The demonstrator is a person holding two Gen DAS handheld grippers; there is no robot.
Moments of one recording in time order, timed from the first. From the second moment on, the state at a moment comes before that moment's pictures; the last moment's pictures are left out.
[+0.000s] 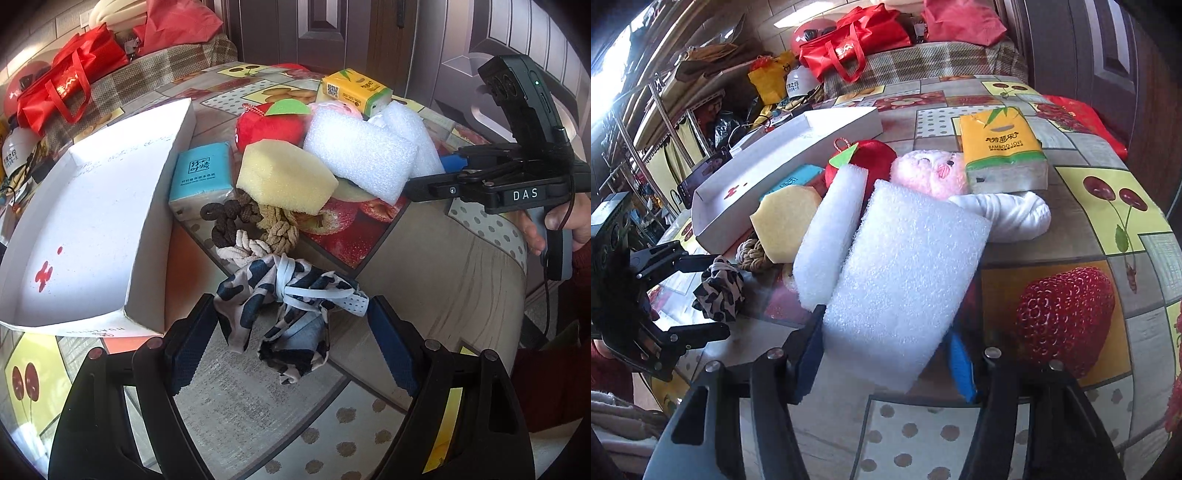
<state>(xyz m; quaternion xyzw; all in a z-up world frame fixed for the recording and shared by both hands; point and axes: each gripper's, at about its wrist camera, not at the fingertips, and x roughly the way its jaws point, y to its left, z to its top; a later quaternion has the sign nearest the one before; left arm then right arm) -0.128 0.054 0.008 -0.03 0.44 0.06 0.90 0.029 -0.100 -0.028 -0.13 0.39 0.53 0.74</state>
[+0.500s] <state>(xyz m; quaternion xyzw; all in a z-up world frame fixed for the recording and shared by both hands) -0.172 0.067 0.055 -0.03 0.26 0.12 0.96 0.014 -0.159 0.053 -0.01 0.17 0.53 0.83</state>
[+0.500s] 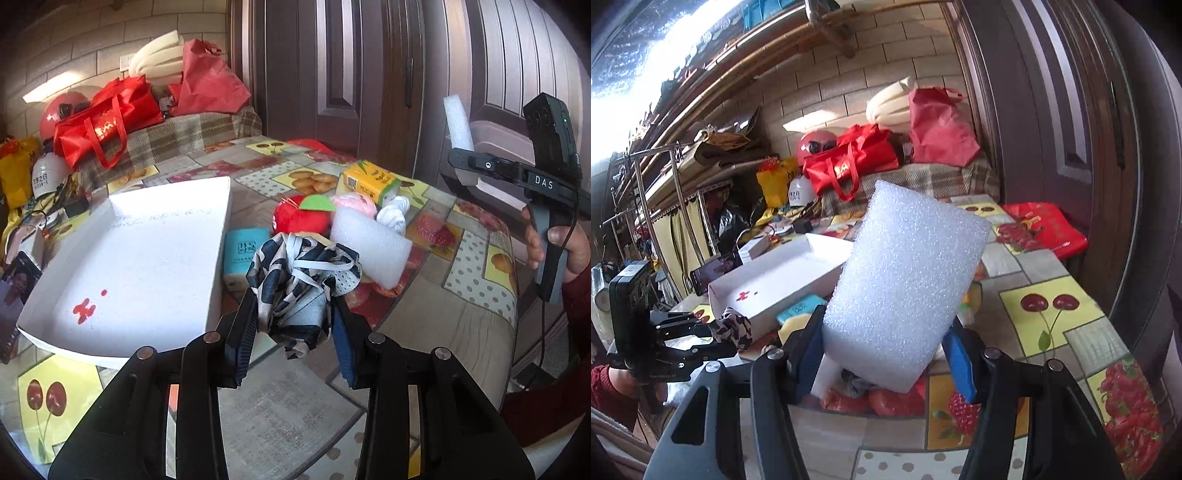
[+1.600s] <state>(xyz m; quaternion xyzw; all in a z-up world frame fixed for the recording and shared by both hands) -0.216 0.168 0.052 -0.07 0.16 0.34 0.92 -0.048 -0.046 0.040 -0.04 0.07 0.59 0.80</state>
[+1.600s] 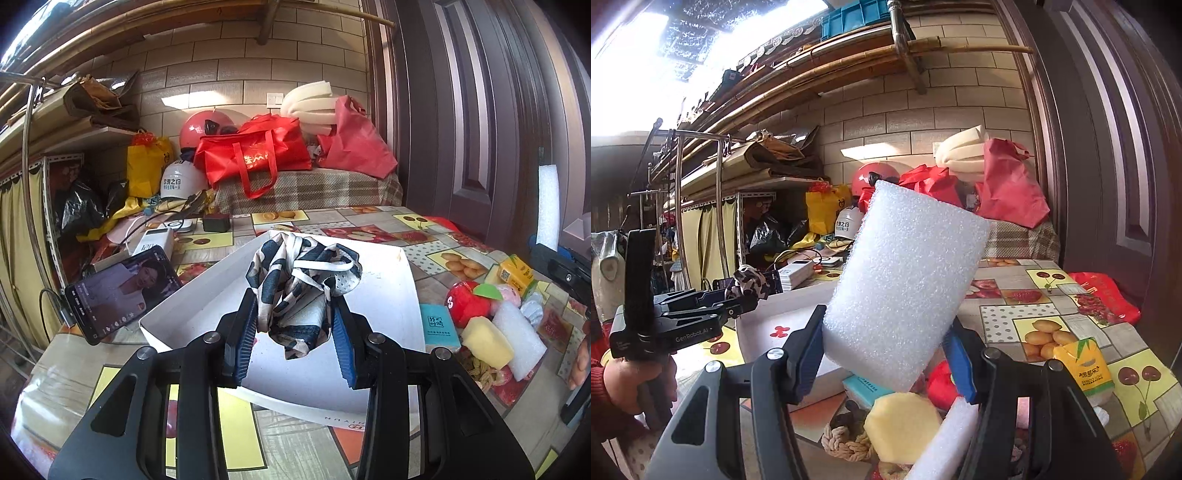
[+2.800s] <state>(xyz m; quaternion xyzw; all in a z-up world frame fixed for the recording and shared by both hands) -0.171 0.255 0.051 -0.08 0.17 0.38 0.91 -0.053 0.108 0.027 -0.10 0.13 0.59 0.79</state>
